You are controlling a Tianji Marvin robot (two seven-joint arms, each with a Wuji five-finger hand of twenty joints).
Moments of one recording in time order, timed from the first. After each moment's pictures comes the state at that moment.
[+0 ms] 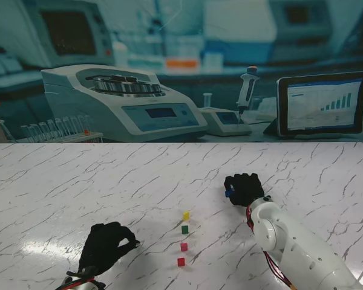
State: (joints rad) left arm 2.15 -1.11 -1.32 -1.90 0.95 0.08 0.33; right arm -1.31 -1.11 0.92 -1.19 -0.79 0.11 -0.20; left_hand 1.07 -0.07 -0.09 -0.12 0.77 0.07 0.69 0.38 0.80 0.13 0.34 0.31 0.46 0.15 0.38 0.32 0.07 0.26 0.77 0.39; right_hand 0.74 -0.60 0.95 -0.08 0.50 -0.10 0.97 0.93 0.54 0.06 1.00 0.82 0.36 0.05 0.91 0.61 0.06 0.14 1.14 0.48
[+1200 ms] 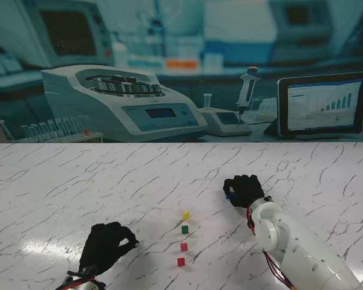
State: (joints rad) left arm 2.14 -1.11 -1.31 -1.89 0.95 0.08 0.32; right arm -1.33 -1.10 0.95 -1.23 -0.78 0.10 -0.15; left_hand 1.10 -0.07 -0.09 -0.12 0.77 0.06 0.71 0.37 0.80 0.13 0.34 0.31 0.46 0.15 0.38 0.32 0.07 0.26 0.77 0.39; right_hand 0.77 -0.59 0.95 -0.08 0.55 -0.19 1.06 0.81 0.51 0.11 0.90 0.74 0.33 0.08 0.92 0.63 0.04 0.15 1.15 0.47
